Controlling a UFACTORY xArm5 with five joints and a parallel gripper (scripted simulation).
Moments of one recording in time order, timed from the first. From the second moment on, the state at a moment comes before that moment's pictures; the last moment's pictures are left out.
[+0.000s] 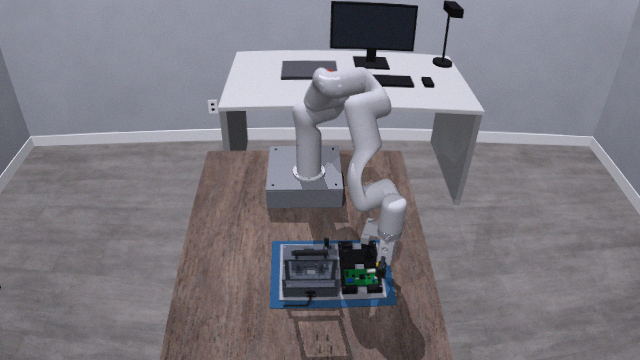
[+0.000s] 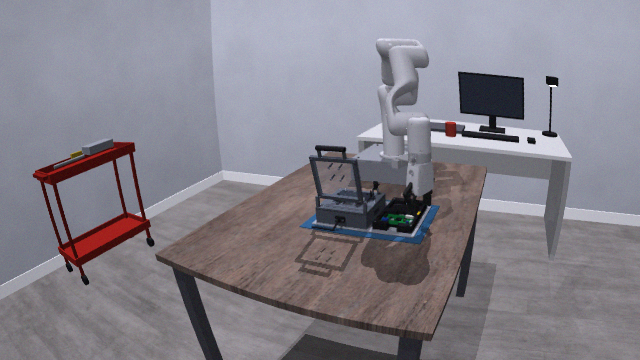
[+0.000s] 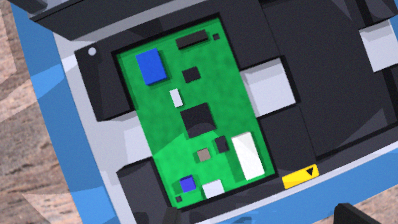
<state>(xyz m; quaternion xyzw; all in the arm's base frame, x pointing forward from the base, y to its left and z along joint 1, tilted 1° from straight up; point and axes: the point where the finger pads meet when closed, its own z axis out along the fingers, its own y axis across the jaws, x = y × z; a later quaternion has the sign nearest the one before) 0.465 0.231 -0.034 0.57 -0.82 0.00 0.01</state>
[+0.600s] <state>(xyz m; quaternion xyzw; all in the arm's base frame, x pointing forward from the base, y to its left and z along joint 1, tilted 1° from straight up) 0.469 0.205 -0.033 0.57 -0.82 0.00 0.01</state>
